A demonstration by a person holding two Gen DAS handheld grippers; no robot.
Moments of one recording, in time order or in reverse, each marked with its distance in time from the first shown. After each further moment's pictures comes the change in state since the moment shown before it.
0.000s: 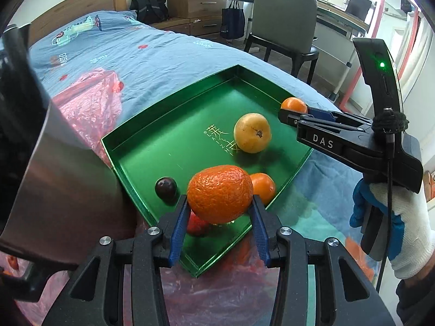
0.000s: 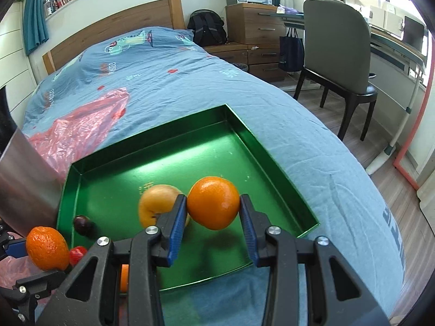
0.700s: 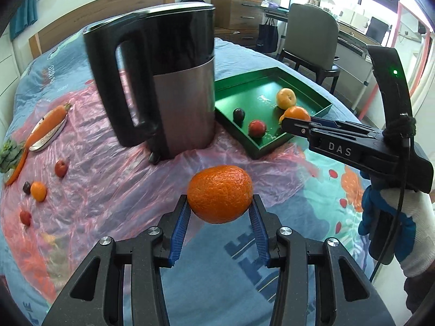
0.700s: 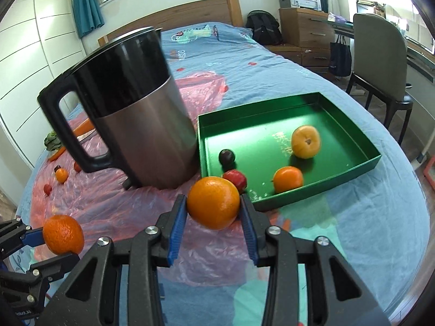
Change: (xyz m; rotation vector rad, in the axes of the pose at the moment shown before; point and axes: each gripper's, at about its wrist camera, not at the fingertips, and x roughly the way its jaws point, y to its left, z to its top) left arm -0.138 0.047 -0.148 -0.128 -0.081 0.100; right arm -0.115 0.136 -0.083 -0.094 -0.002 0.235
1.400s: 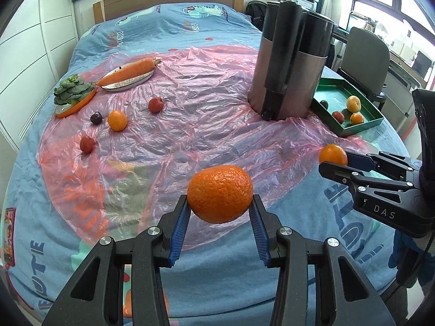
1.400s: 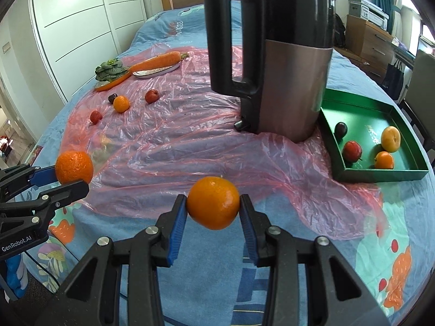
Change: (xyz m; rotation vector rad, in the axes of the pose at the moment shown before) left arm -0.055 0.126 -0.110 -0.221 -0.022 0.182; right arm -0.001 0.164 -0.077 -0.264 0.148 0.128
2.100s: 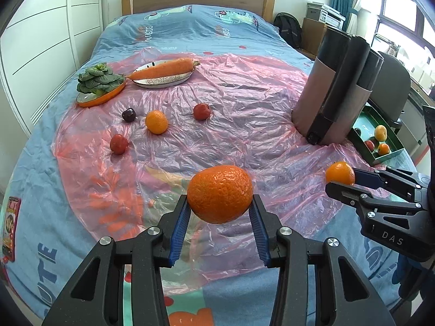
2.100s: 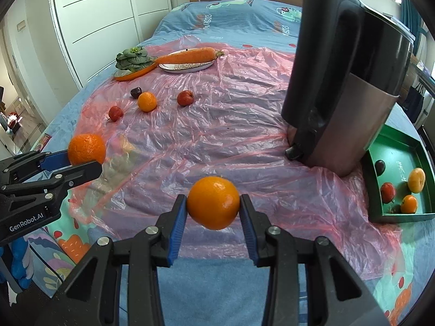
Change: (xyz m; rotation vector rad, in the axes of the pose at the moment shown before) left arm 0.012 0.077 0.010 -0.118 -0.038 0.051; right arm 0.035 0.065 0.040 -0.120 0.036 0.048
